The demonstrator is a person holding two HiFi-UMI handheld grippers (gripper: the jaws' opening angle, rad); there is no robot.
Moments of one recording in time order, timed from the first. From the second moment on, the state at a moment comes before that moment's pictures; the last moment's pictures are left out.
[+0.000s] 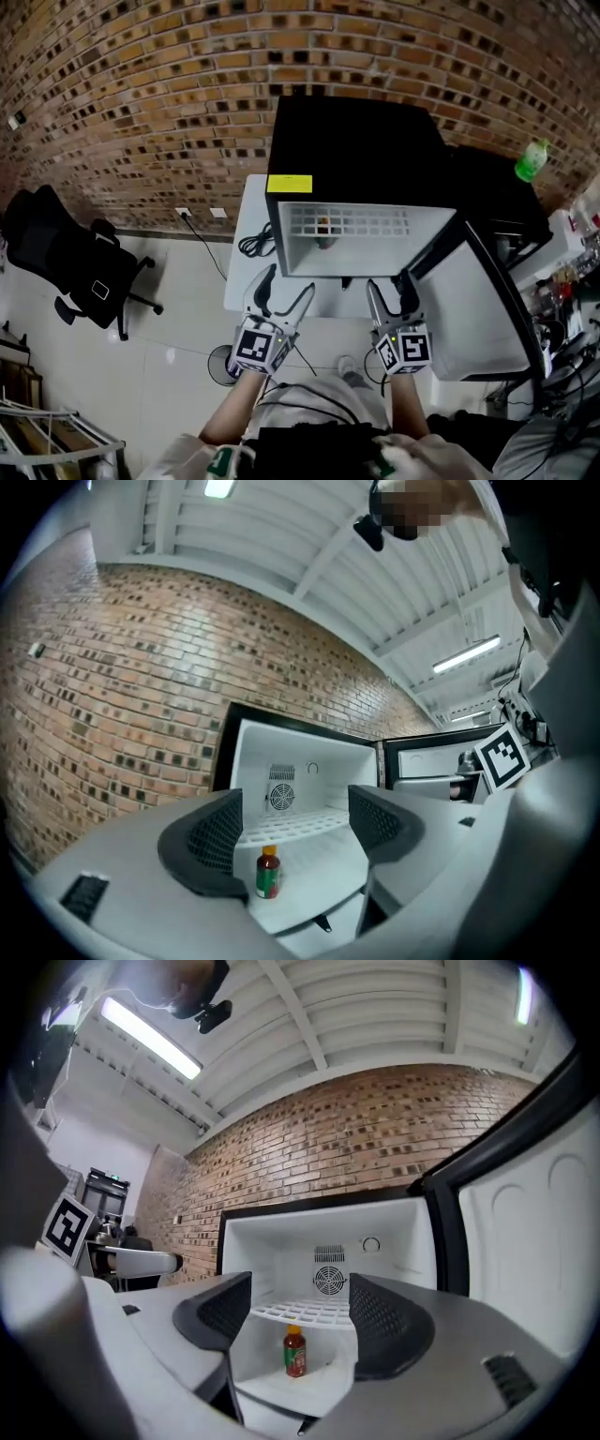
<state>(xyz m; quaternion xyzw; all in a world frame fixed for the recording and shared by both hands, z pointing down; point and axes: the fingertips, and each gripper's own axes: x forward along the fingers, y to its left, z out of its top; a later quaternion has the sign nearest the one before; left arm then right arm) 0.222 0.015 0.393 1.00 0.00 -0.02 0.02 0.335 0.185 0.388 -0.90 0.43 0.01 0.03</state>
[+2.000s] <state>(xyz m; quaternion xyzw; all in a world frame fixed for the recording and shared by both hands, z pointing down) 0.119 -0.008 0.370 0.96 -0.27 -0.02 0.05 0.478 -0.045 0.642 -0.81 0.53 -0.22 -0.10</state>
